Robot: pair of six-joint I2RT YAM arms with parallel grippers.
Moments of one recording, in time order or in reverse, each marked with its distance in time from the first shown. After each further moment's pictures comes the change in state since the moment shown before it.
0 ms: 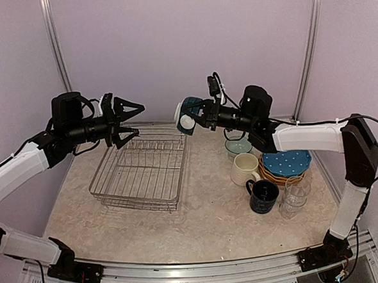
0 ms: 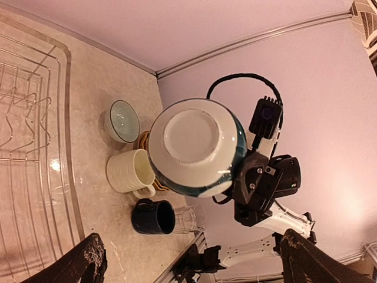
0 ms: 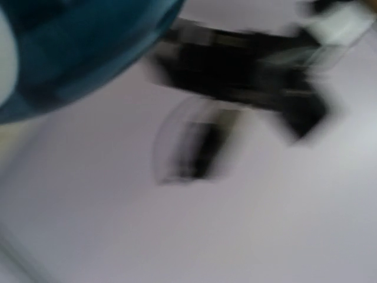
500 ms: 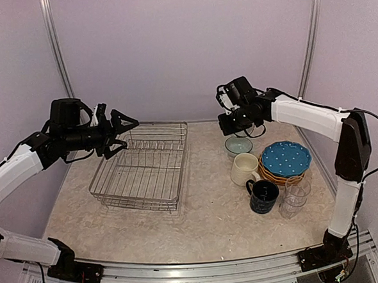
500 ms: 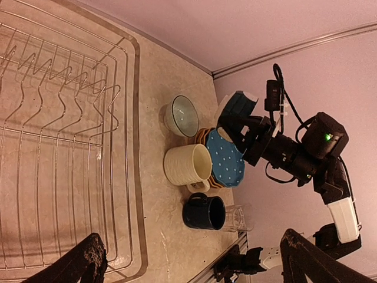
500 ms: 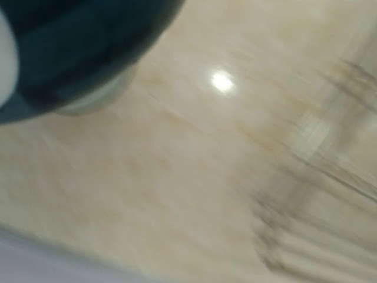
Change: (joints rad) left arm 0.017 -0.087 0.005 -0.309 -0.158 0.174; right arm -0.069 0.048 0.414 -1.414 0.812 -0.891
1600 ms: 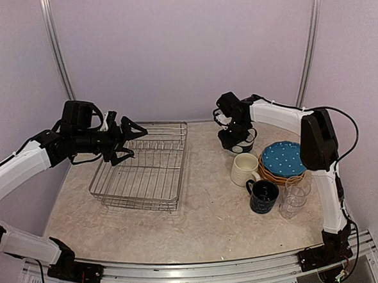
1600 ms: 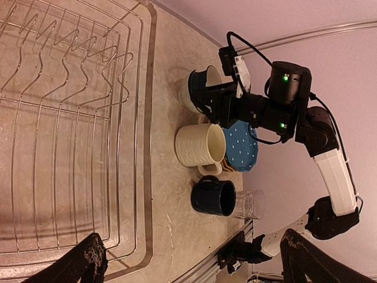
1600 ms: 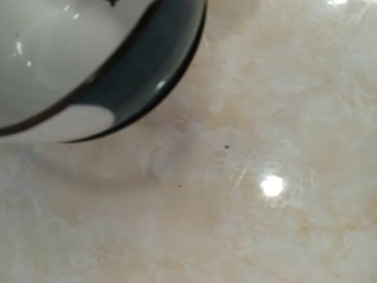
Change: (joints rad) left arm -0.052 0.077 0.017 -0.051 -0.002 -0.020; right arm -0.091 0.394 0.321 -0.299 0.000 -0.169
